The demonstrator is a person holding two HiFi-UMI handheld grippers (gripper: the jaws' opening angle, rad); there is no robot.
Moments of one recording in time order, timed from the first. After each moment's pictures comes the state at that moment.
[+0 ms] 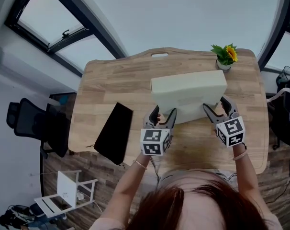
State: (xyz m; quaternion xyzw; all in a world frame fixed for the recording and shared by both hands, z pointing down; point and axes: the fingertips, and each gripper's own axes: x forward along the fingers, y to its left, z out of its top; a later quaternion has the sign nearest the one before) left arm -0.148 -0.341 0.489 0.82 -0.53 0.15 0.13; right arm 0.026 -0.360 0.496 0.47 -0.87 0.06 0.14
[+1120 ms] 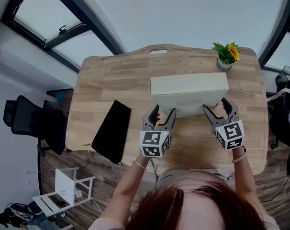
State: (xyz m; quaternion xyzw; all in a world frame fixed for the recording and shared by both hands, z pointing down) left arm -0.151 -0.344 0.499 0.83 -0.53 0.13 0.13; right arm 0.023 -0.361 0.500 0.47 -0.87 0.04 0.15
